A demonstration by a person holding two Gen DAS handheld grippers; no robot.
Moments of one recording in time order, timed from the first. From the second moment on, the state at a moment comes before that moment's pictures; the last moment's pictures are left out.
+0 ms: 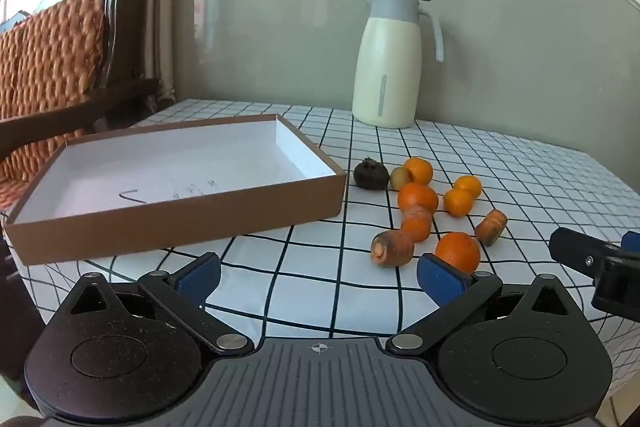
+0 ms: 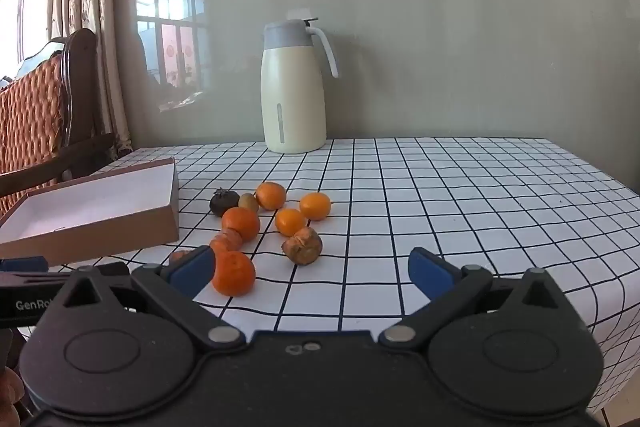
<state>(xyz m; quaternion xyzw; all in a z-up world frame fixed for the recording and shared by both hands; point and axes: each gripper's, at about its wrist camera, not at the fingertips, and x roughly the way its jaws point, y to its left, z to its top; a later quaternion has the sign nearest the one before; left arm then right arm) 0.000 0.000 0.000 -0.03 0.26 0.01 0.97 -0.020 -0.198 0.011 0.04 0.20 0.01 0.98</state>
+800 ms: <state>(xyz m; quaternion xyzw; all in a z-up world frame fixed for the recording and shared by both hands) -0.006 0.003 0.002 -0.01 0.23 0.03 0.97 -0.021 -0.199 0.011 0.04 0.20 0.01 0.98</state>
